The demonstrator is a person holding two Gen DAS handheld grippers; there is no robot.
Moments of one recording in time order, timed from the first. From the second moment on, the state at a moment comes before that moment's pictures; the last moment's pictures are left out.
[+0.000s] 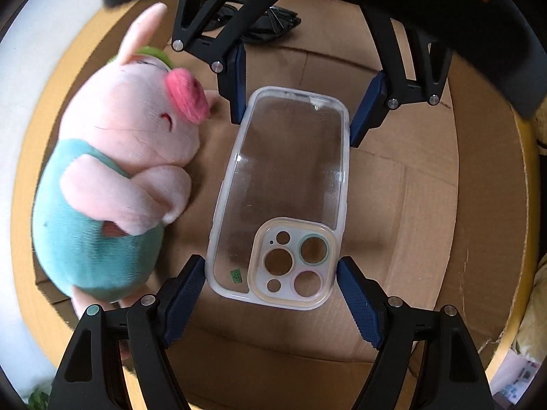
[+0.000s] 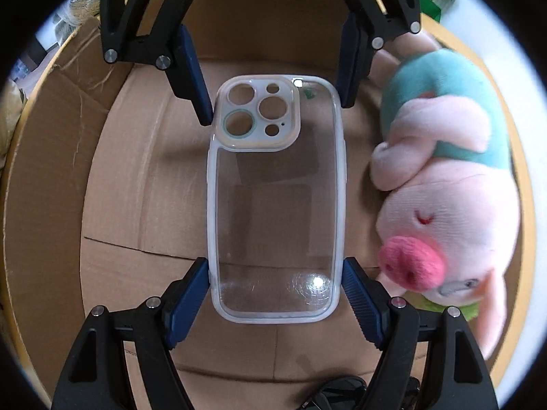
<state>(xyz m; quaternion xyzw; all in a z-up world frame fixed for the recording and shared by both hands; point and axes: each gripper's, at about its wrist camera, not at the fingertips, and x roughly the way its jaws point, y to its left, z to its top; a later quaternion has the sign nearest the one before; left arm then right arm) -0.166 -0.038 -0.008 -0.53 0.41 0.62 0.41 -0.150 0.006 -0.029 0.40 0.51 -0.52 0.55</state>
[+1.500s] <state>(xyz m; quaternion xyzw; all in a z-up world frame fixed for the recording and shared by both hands) 0.050 -0.032 0.069 -0.36 -0.07 0.93 0.08 0.047 0.175 0.068 0.39 0.05 -0.90 0.17</state>
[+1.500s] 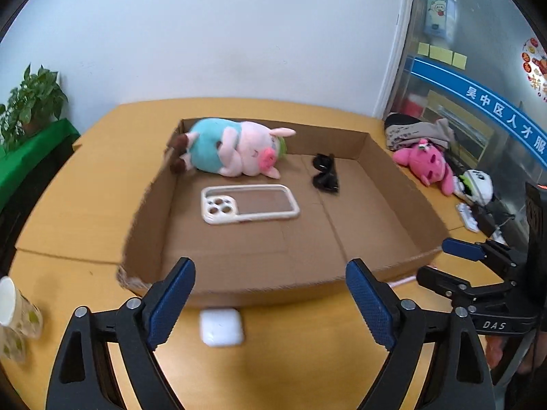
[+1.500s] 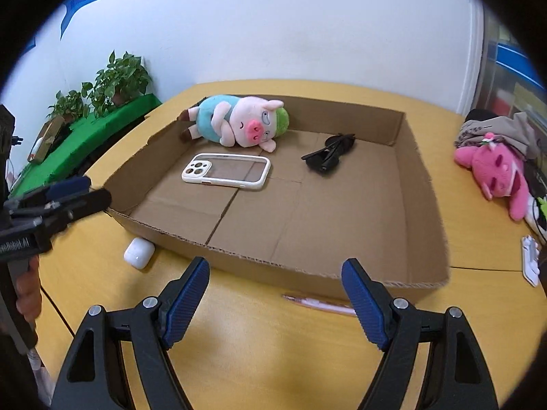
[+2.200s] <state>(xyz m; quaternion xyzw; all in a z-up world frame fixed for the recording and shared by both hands) 0.057 -0.014 0.066 -0.34 -0.07 0.93 0.05 0.056 0.180 0.066 0.38 0.05 -0.91 0.16</state>
